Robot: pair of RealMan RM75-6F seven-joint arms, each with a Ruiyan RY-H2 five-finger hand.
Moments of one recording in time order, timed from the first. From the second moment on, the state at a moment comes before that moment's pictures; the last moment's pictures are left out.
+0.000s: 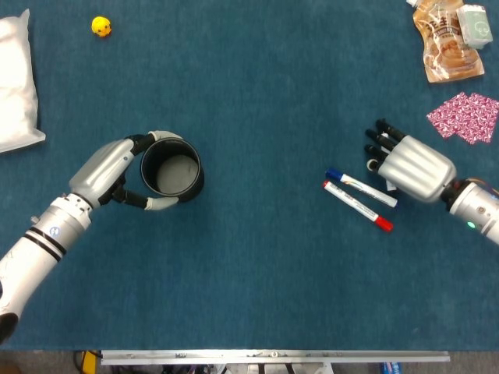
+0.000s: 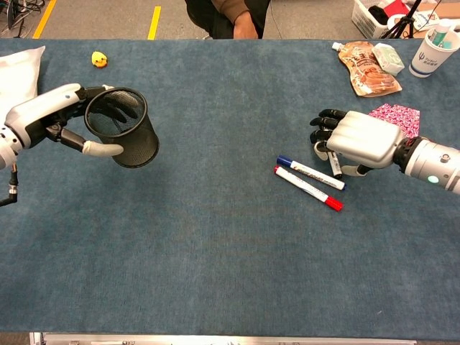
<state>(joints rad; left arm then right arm) -0.56 -1.24 -0.02 -1.65 1.48 0.97 -0.62 0.64 -1.58 -0.13 -0.91 -1.85 1.08 -0.10</state>
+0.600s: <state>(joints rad) -0.56 -1.24 -0.02 -1.65 1.49 0.98 -0.62 0.64 -1.59 -0.15 -0.89 -1.83 1.09 -0.09</state>
